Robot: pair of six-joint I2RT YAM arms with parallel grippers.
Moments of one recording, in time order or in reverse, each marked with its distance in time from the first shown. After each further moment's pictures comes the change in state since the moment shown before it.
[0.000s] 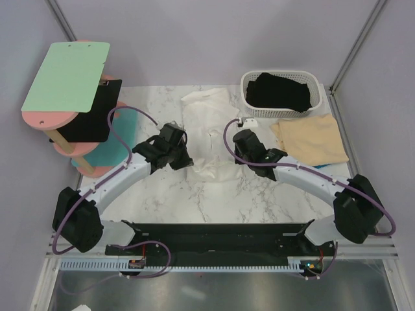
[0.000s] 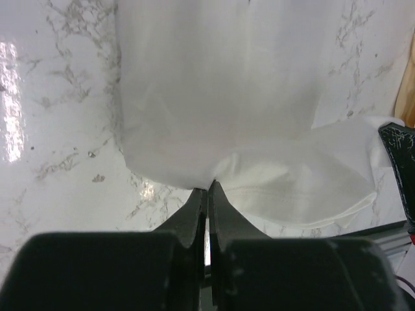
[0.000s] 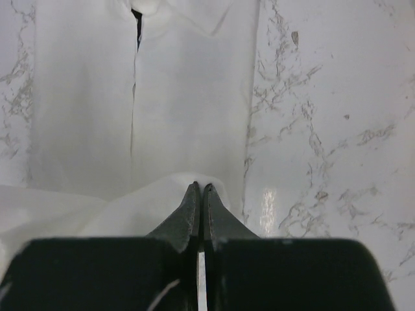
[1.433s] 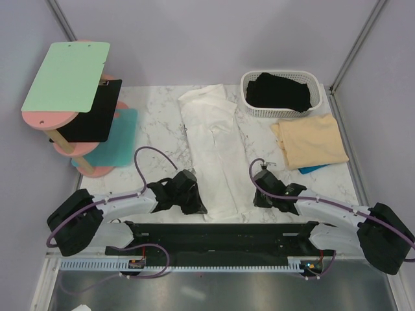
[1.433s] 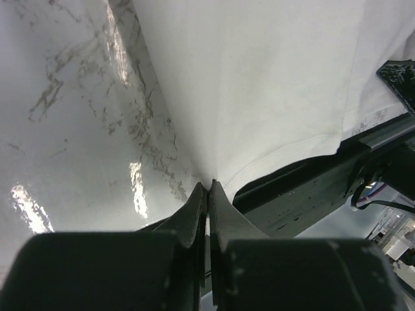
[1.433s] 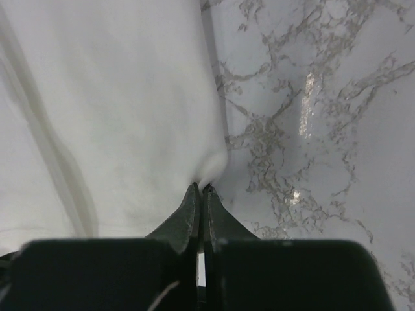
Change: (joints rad) left arm -0.305 -0.017 -0.488 0.404 0.201 -0.204; right arm 0.041 -0.284 -0.491 -0.119 -0.171 0.346
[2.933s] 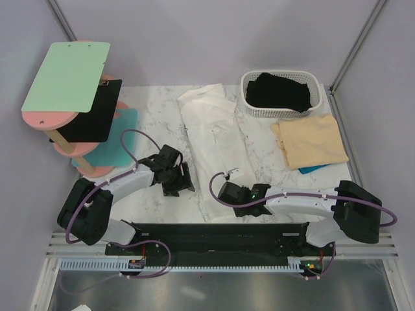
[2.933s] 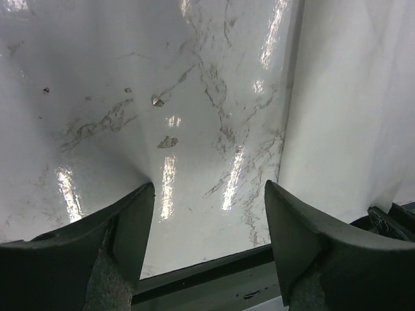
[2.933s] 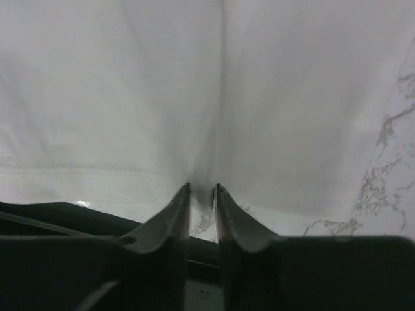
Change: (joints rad) left arm 0.382 0.114 0.202 -0.296 0.003 0.336; right arm 0.375 0.291 0.304 -0.195 0.143 -0.074
